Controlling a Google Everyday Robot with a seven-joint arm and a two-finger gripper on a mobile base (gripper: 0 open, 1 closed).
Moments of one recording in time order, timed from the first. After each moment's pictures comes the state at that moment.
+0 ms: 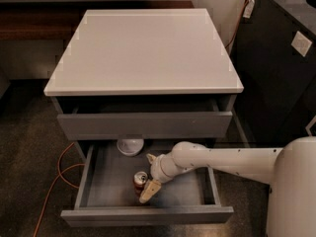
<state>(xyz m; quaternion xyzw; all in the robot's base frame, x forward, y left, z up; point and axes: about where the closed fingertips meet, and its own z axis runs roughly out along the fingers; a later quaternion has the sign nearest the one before) 0.547 0.033 0.435 -0.62 0.71 0.21 0.27</state>
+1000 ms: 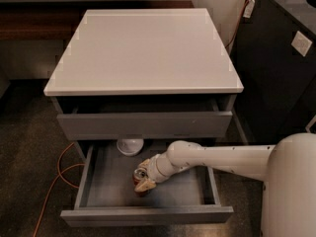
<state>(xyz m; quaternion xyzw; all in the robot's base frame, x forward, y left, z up) 0.546 0.048 0.434 -0.63 0.69 0.21 0.27</state>
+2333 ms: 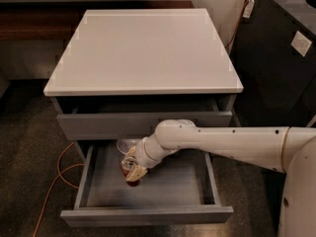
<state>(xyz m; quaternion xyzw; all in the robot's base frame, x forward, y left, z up) 0.541 0.082 0.541 -0.71 0.63 0.18 0.28</state>
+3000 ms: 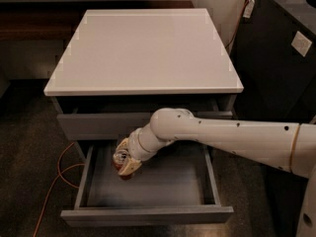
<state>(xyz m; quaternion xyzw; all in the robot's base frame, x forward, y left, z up) 0.535 0.102 0.600 -0.73 0.59 0.17 0.30</state>
